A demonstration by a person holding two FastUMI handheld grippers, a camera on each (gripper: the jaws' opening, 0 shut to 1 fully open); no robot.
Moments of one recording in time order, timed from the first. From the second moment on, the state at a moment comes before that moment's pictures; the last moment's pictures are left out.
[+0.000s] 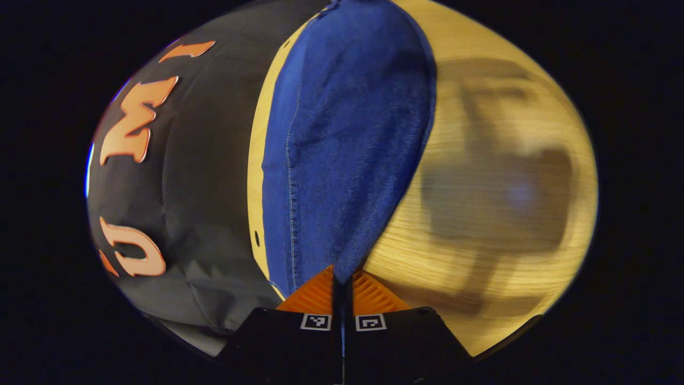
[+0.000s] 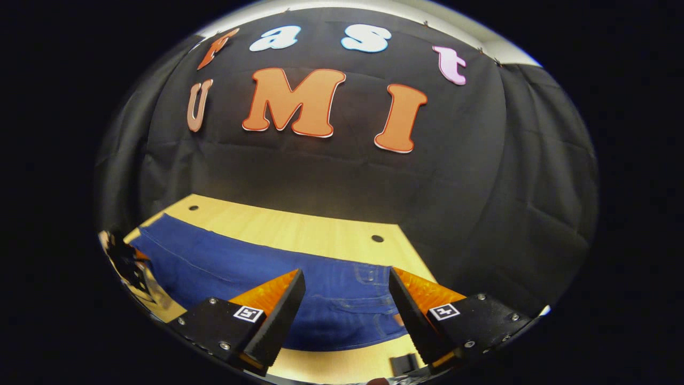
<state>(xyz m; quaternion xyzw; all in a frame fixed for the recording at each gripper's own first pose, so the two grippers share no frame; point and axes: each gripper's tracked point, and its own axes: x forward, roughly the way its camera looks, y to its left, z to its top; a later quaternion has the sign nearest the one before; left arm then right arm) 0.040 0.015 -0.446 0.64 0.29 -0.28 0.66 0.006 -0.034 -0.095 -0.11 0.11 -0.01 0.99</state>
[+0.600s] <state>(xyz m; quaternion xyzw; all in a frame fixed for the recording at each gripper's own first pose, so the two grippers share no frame) 0.012 0.018 -0.439 0.62 0.31 -0.28 0.66 -0.021 -0.113 -0.194 -0.59 0.12 0.07 0.80</state>
